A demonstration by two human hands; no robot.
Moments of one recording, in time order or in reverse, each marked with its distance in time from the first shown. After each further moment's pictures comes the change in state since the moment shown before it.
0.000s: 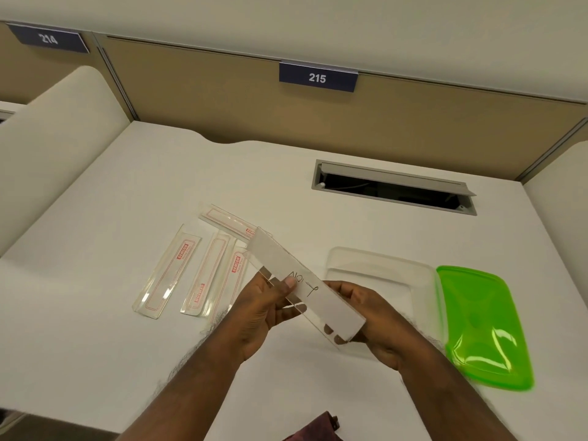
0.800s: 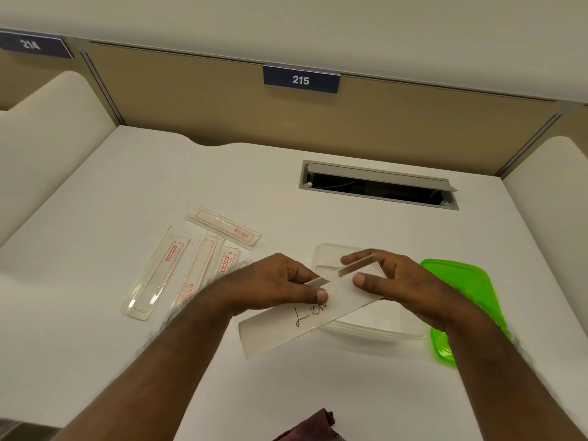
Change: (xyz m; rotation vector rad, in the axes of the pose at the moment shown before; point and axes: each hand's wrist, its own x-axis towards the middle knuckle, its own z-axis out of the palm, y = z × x) left_hand -0.002 0.067 0.052 0.903 -0.439 -0.163; right_hand -0.034 -0.046 -0.057 -0.303 0.017 -0.265
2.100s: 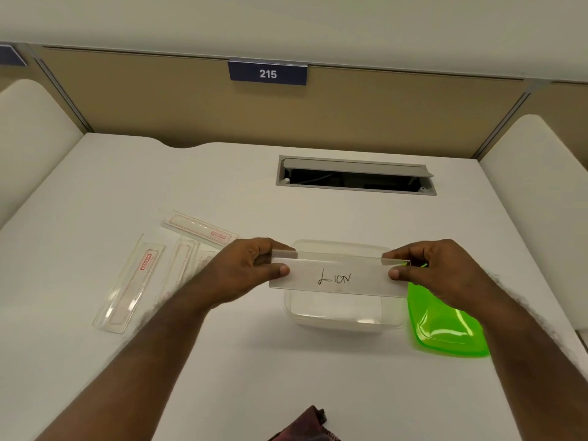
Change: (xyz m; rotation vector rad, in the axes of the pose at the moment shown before) left_hand 0.037 -0.021 -0.007 0.000 0.274 0.218; right_hand -0.032 0.021 -0.081 -0.409 0.368 0.067
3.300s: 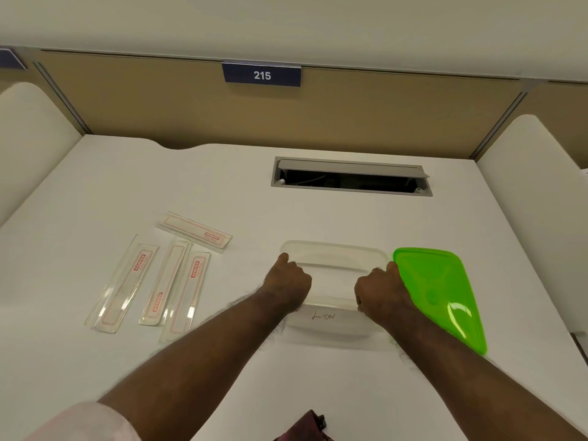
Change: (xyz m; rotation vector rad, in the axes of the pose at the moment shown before) left_hand 0.074 -0.046 0.100 1.631 -0.240 0.044; right_hand 0.047 0.083 0.091 -1.283 -0.134 -0.155
